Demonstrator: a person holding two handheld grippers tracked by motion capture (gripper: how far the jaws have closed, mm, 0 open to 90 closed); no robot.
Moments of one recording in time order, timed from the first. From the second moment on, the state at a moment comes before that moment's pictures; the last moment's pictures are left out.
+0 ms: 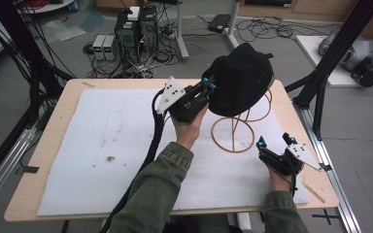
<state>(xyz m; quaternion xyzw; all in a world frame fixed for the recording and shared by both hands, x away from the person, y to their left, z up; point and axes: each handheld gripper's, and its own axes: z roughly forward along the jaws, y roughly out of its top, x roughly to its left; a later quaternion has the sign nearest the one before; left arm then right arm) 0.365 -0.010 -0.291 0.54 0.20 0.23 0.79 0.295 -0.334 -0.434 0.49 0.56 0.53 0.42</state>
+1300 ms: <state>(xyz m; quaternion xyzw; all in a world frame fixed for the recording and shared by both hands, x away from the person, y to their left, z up) 0.409 -0.054 -0.266 0.66 0.19 0.19 0.70 0.296 -0.335 -0.434 0.48 0.56 0.53 0.42</state>
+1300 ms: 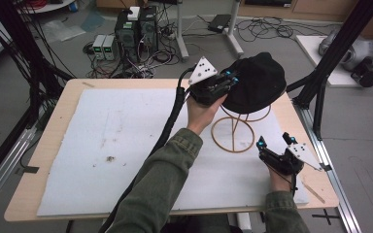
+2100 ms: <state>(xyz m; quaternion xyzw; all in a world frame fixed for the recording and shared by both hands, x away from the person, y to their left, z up) 0.408 -0.058 -0.275 0.69 0.18 0.17 0.68 0.296 -0.335 -0.434 0.48 0.56 0.53 0.42</state>
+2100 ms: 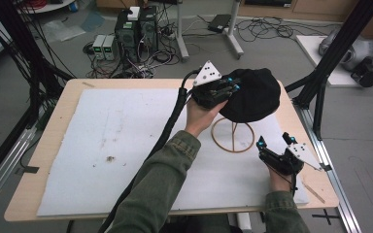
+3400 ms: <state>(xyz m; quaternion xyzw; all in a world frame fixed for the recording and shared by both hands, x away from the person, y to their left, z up) 0.414 -0.034 -0.285 0.64 0.25 0.19 0.70 0.295 -0.336 -0.434 0.48 0.56 0.53 0.42</state>
